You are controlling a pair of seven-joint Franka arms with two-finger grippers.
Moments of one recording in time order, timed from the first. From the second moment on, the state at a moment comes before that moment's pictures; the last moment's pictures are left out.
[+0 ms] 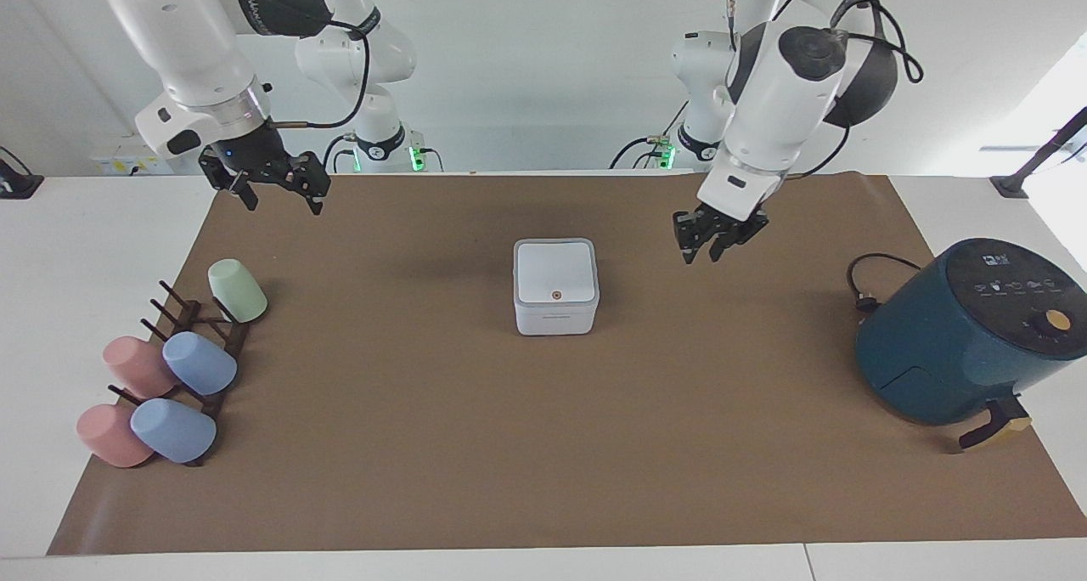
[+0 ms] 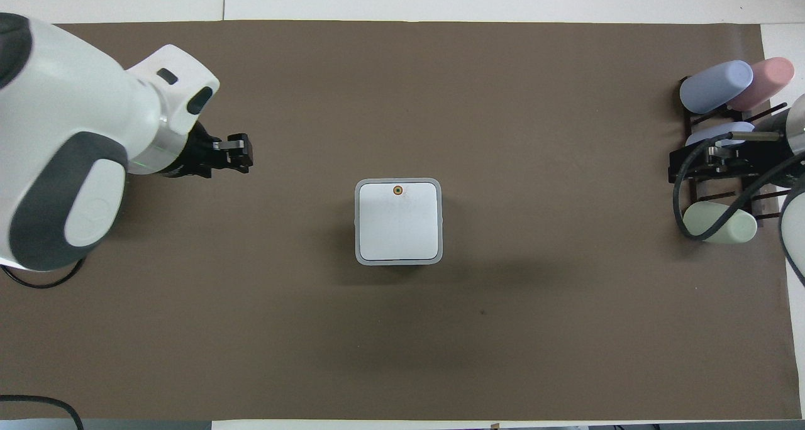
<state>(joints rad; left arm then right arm) -0.18 0.06 -0.14 -1.69 -0.05 1.77 -0.34 0.00 -0.03 0.03 -1.65 -0.01 1.58 0.14</state>
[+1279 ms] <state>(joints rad) 0.02 -0.09 -0.08 -1.63 -0.04 1.43 0.02 0.00 -0.03 0.03 -1.65 -0.01 1.58 0.14</state>
